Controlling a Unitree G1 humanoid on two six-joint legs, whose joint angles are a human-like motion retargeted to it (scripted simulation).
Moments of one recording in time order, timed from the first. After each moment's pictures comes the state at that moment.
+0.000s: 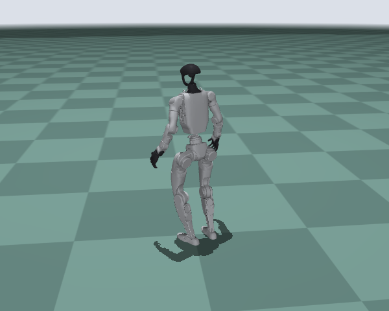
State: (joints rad) left arm 0.22 0.42 -0.24 0.83 -0.26 -0.23 0.03; right arm 0.14 -0.34 0.21 1.01 0.35 -0.30 -0.21; waist -0.01 -0.02 -0.15; left_leg -0.35 0.04 0.17 0.51 -0.48 0.02; right_leg -0.30 -0.05 -0.26 0.46 -0.42 0.06
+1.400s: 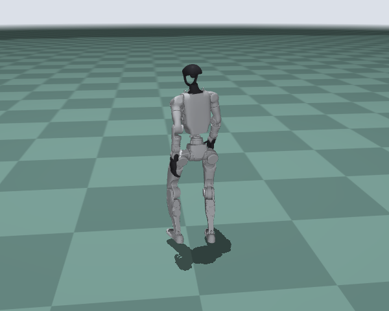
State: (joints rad) left arm 0.47 0.28 -0.32 0.99 -0.29 -0.15 -0.04; right arm -0.09 -0.24 0.42 1.13 0.34 -0.17 -0.15; waist 0.13 -0.11 -0.09; left_leg -0.43 0.11 0.14 0.68 -0.45 0.02; right_leg -0.28 -0.13 -0.25 0.58 -0.43 0.08
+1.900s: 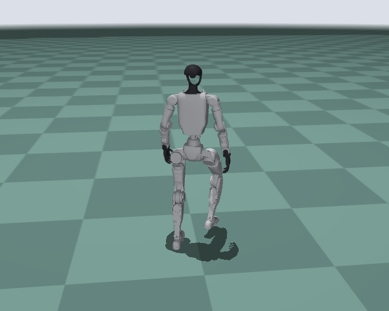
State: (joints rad) left arm 0.08 0.35 -0.38 1.06 -0.33 -0.14 -0.02; right arm 0.03 -0.25 0.38 1.35 0.35 -0.05 0.08; waist -0.06 -0.09 0.07; left_leg 0.13 -0.10 0.02 0.30 -0.59 0.08; right_leg -0.61 -0.21 -0.16 1.03 -0.38 0.11
